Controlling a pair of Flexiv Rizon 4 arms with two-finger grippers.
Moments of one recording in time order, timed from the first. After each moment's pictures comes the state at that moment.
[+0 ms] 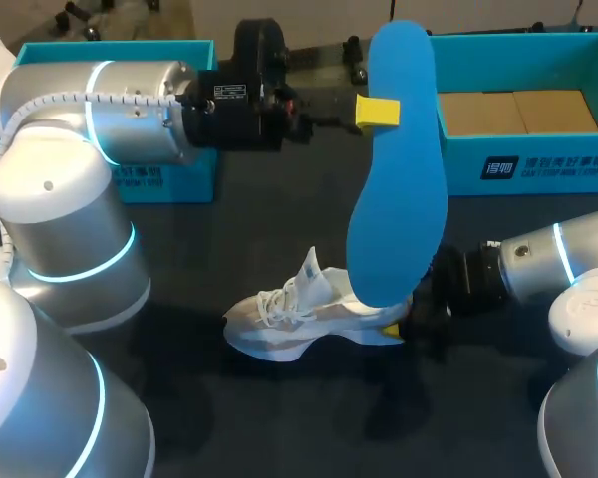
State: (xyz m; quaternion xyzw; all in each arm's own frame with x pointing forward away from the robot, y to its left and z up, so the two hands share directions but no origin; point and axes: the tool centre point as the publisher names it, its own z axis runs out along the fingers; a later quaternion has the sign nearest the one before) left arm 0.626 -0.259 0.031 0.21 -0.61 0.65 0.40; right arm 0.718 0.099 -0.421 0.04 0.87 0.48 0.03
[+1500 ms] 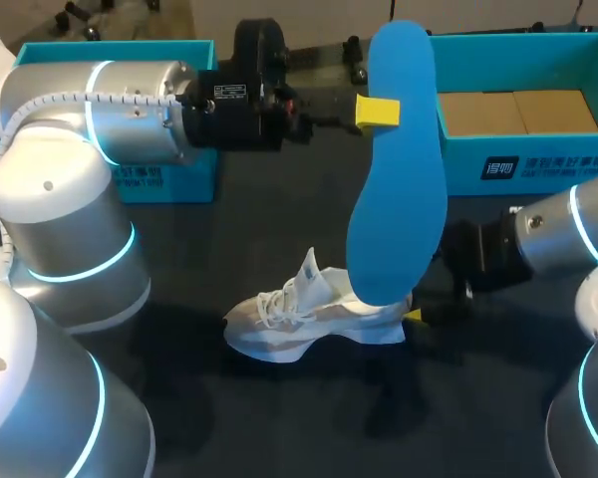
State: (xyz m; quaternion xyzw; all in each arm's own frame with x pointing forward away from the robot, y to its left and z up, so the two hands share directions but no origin) left arm 0.626 -0.259 0.031 0.21 -0.61 0.65 0.40; right arm 0.722 0.061 -0.368 0.03 0.93 0.37 0.09
